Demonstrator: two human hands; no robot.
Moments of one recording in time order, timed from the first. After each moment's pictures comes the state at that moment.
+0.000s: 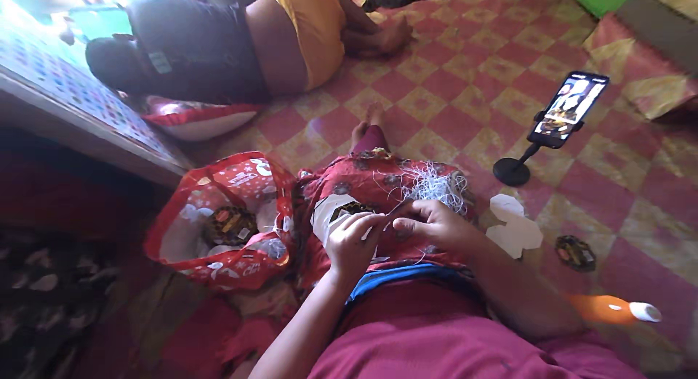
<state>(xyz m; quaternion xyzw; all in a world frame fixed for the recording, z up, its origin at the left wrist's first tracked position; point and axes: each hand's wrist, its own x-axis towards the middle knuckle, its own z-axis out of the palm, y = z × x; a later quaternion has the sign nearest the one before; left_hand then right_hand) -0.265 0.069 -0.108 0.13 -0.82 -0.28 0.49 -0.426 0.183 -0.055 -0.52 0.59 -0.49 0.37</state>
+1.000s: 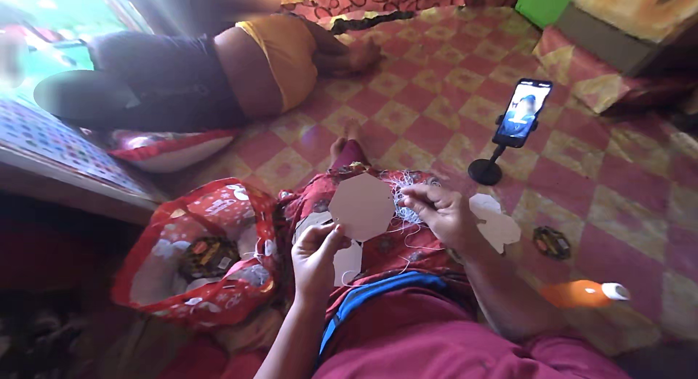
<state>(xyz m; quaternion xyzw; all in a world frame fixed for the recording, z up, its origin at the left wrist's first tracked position) -0.257 0.071 -0.078 0.21 -0.53 -0.70 0.44 -0.445 0.200 -0.060 -0.51 0.62 -0.59 0.06</state>
